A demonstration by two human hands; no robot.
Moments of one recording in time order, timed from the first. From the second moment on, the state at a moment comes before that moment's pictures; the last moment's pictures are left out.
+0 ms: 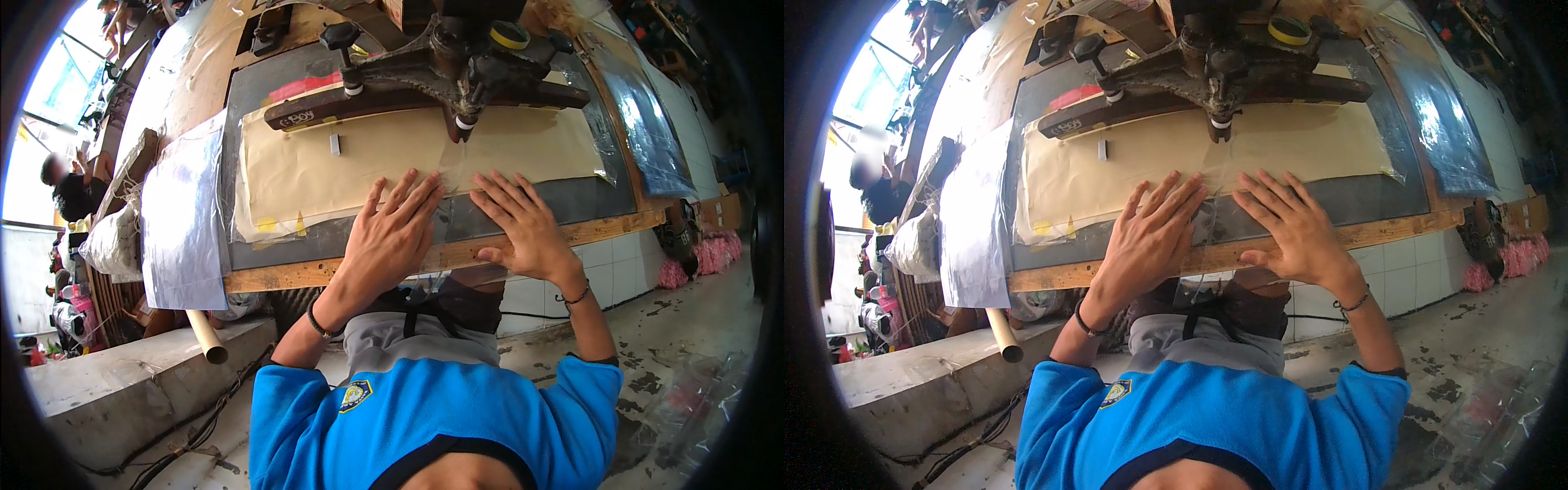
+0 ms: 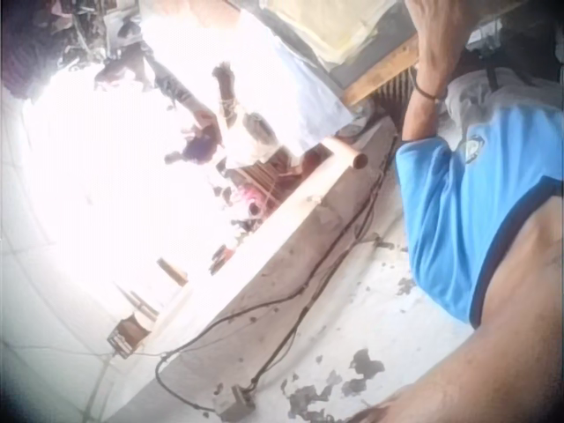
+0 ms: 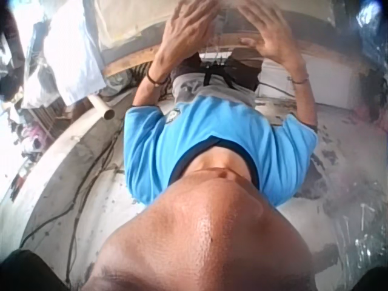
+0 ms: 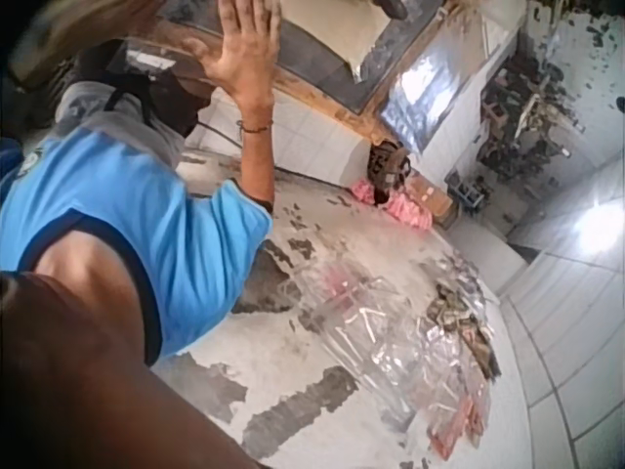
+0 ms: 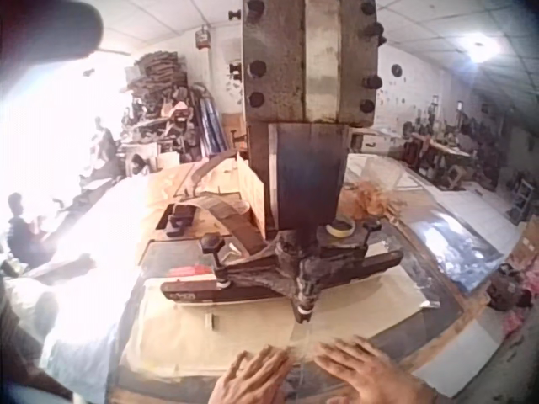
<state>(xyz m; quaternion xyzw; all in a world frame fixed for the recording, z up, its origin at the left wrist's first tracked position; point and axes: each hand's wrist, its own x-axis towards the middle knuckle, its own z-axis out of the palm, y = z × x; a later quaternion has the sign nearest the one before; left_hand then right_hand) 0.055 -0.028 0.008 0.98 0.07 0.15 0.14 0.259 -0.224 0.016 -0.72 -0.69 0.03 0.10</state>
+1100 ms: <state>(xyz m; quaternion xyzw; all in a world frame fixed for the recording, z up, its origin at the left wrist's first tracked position) 0.071 -0.020 0.001 0.98 0.08 0.15 0.13 0.286 -0.196 0.005 -0.75 -0.64 -0.05 0.14</state>
